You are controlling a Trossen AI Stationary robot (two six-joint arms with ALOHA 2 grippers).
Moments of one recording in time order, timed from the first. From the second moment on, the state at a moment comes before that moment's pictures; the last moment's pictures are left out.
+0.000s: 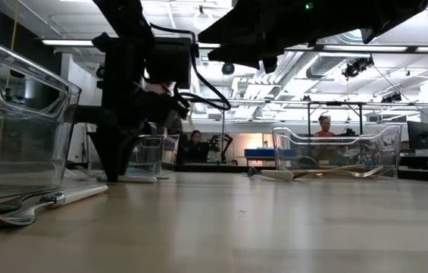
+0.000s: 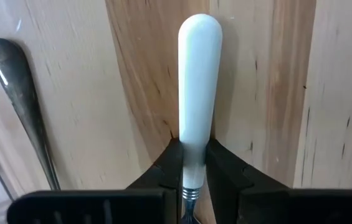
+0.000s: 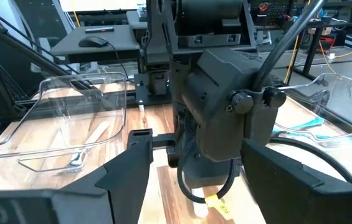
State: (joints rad) left arm 0.04 1.85 1.05 -0.80 -0.06 0.15; right arm 0.24 1.65 0.80 0.69 0.43 0.09
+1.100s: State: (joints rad) left arm -0.33 0.96 0.71 -0.12 -0.55 -0.21; right arm 0.24 1.65 0.80 0.72 0.36 0.03
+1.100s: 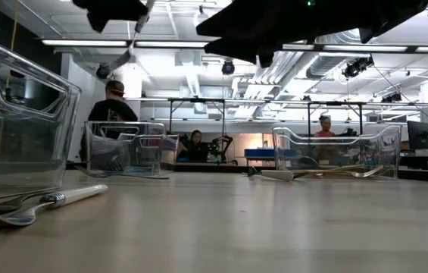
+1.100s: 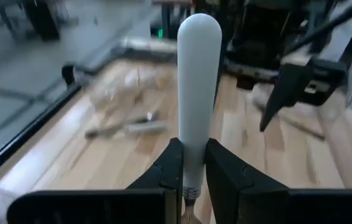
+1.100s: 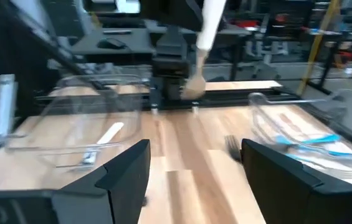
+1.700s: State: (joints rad) left arm -0.46 0.98 0.29 0.69 -0.72 -0.07; right arm 0.23 1.65 0.80 0.73 0.30 0.02
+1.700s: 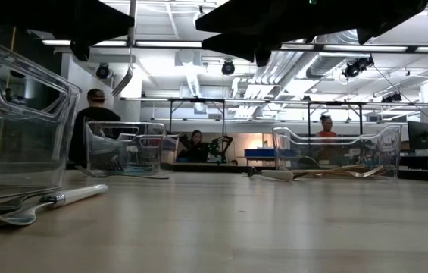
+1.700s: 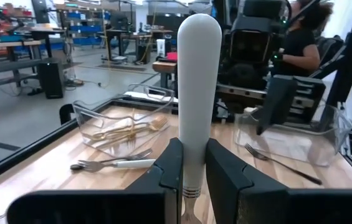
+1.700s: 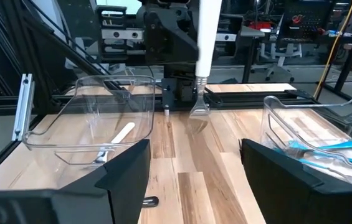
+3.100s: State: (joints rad) left arm -0.90 1.36 1.09 -1.08 -0.33 -0.80; right arm 0.23 1.65 0.80 0.71 0.30 0.05
